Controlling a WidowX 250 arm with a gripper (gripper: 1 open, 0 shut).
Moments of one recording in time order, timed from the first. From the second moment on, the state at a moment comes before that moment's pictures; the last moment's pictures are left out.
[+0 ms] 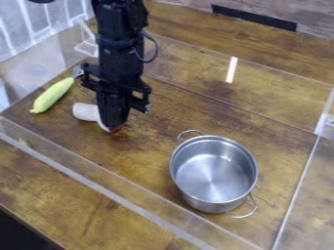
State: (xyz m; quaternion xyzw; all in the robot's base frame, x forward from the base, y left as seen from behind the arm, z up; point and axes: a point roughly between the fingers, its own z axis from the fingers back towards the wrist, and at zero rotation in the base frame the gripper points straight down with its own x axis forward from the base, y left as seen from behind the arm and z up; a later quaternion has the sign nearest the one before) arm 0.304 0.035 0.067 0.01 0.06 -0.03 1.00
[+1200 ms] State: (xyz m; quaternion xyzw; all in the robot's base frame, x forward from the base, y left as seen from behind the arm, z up) arm 0.308 0.011 0.134 0.02 0.01 -0.14 0.99
